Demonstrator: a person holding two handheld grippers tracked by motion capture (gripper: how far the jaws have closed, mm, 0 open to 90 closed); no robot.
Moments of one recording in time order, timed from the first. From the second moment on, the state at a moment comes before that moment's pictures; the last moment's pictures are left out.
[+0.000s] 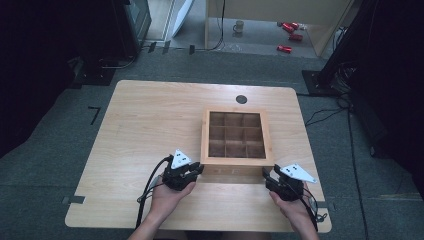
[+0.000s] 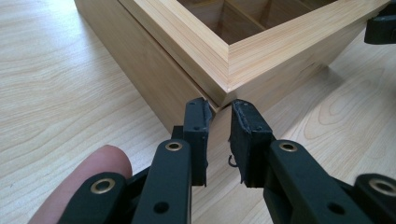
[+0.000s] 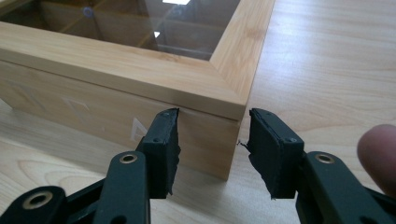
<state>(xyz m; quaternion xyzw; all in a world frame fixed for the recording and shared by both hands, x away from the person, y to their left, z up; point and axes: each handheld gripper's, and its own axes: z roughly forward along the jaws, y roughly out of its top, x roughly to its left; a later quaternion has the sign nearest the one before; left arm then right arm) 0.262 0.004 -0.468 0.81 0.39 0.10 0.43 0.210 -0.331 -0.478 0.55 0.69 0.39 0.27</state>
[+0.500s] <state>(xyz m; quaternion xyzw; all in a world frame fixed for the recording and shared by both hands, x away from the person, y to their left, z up) 0.264 0.004 -0.459 0.80 0.38 0.10 0.45 0.207 -0.329 -0.468 0.55 0.67 0.42 0.28</state>
